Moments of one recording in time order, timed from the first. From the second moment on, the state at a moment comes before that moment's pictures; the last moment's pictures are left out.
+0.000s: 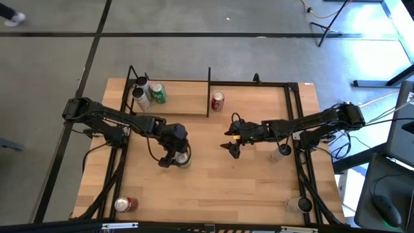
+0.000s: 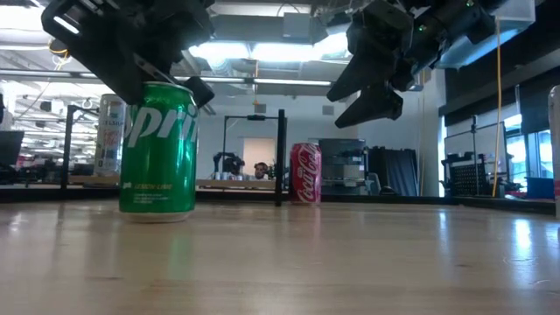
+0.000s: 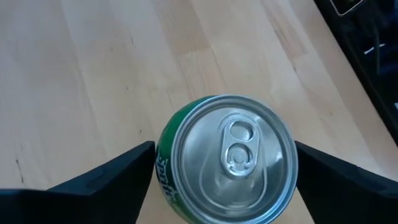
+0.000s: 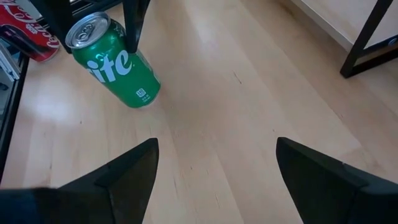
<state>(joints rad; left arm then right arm) -0.07 1.40 0.83 -0.40 0.33 0.12 0.10 1.41 0.80 -0.05 0.11 0.47</state>
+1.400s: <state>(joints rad) -0.26 1.42 1.07 -0.76 -0.08 -0.93 0.10 1.41 0.80 -0.17 0.09 0.38</state>
